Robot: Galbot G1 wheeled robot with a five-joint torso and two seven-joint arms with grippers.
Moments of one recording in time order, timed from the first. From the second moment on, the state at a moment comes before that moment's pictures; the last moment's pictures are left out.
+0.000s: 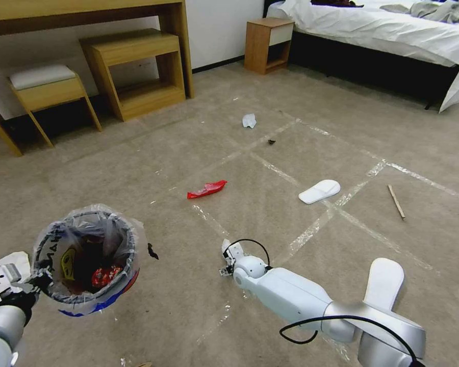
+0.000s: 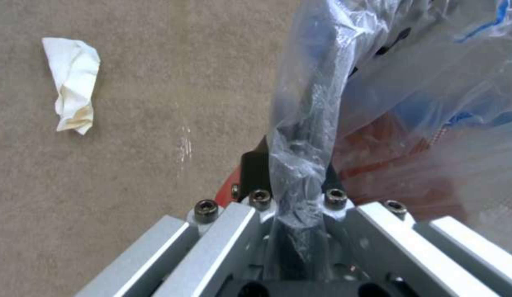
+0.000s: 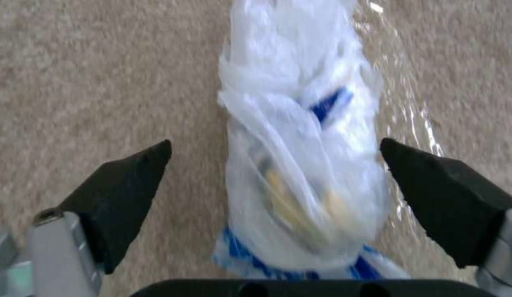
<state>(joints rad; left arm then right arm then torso) 1.72 -1.15 -1.07 -2.18 -1.12 0.45 -0.39 -0.46 1.40 -0.69 0.89 0.87 -0.43 0.38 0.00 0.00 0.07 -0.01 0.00</state>
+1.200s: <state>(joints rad) 1.72 -1.14 -1.06 -2.17 -1.11 0.45 -0.39 -0.49 1.10 -0.57 1.41 0.98 -0.20 0.32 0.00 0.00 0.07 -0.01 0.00</state>
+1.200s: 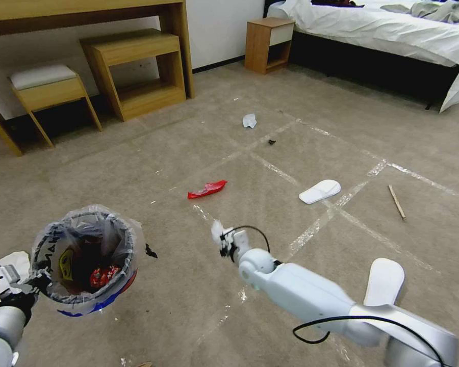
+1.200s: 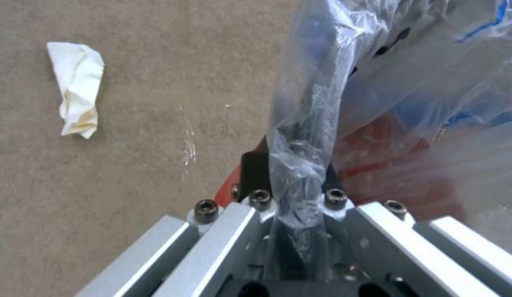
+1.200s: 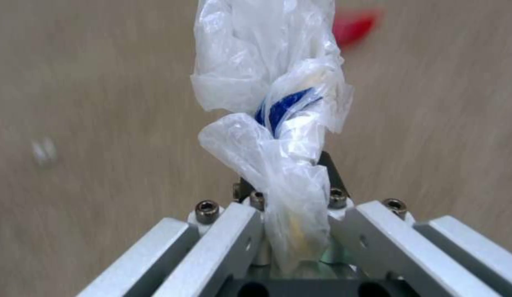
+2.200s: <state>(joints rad) 1.68 -1.03 -1.01 -2.25 -1.32 0.58 -0.46 -0.19 0.91 -0.74 1.95 1.07 0.26 -0.02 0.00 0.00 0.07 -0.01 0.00</state>
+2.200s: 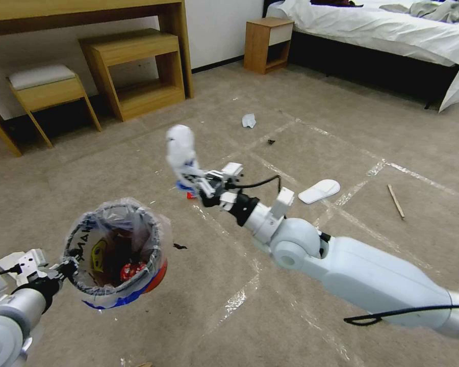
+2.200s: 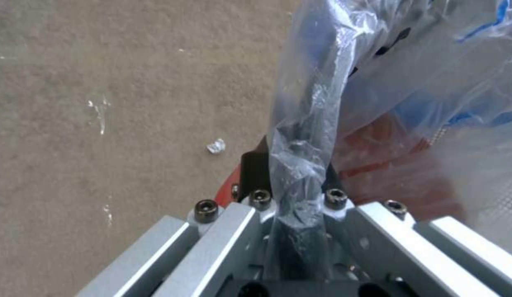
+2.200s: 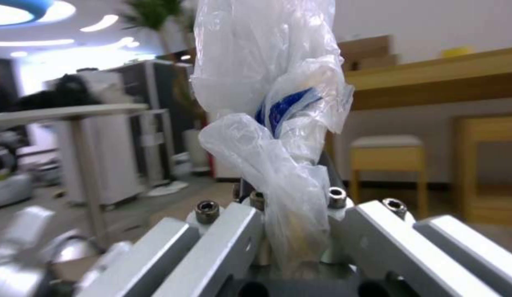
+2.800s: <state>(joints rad) 1.66 -0.93 -0.99 -2.21 -1.45 0.63 -0.52 -0.05 1.06 -1.03 1.87 1.08 0.26 -0.04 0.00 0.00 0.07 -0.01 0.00</state>
